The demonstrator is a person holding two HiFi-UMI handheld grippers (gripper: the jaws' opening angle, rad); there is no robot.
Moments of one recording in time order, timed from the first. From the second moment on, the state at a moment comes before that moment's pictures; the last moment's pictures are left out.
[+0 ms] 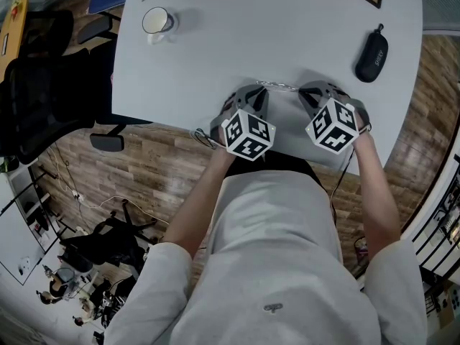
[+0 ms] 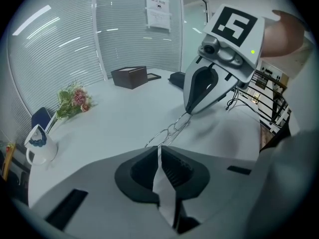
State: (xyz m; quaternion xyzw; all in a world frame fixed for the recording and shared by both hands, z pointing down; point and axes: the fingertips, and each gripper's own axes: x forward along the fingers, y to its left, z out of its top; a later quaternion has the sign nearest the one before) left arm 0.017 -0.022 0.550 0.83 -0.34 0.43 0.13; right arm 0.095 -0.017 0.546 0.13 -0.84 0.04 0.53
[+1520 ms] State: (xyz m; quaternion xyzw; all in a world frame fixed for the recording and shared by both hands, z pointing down) left arm 0.000 0.007 0.561 0.81 -0.33 0.45 0.16; right arm 0.083 -0.004 0.559 0.12 -0.82 -0.08 0.55
